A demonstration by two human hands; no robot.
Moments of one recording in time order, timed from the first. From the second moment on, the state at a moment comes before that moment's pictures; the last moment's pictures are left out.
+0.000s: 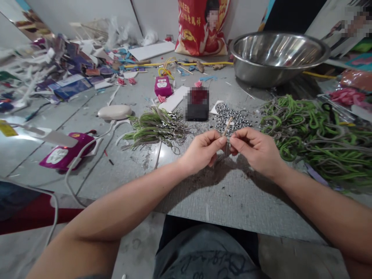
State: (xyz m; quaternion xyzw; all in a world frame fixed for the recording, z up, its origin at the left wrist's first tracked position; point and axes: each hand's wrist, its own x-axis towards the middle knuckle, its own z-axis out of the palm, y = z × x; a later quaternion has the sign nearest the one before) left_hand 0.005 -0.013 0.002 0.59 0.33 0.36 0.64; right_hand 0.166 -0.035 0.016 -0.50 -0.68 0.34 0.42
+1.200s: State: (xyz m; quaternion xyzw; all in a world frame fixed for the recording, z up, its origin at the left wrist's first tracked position) left_hand -0.018 -0.005 0.013 0.91 0.40 0.12 -0.02; right_hand 0.208 -0.025 0.032 -0.48 -0.88 -0.02 -0.03
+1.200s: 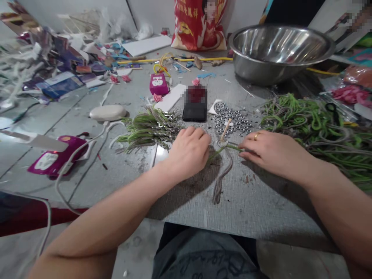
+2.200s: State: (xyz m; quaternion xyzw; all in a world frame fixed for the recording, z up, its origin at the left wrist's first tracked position) left_hand -0.023 -0.001 -0.016 0.98 0.10 0.17 0.04; right_hand 0.205 -0.030 -0.018 -0.32 -0.92 0.11 0.21
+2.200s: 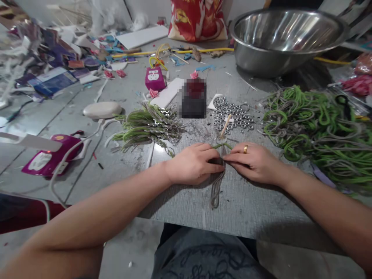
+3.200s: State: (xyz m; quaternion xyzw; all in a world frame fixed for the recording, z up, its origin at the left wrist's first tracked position) left_hand -0.026 -0.003 -0.006 0.99 0.03 0.09 0.12; right_hand 0.189 -0.060 0.003 -0.19 -0.96 0.18 0.04
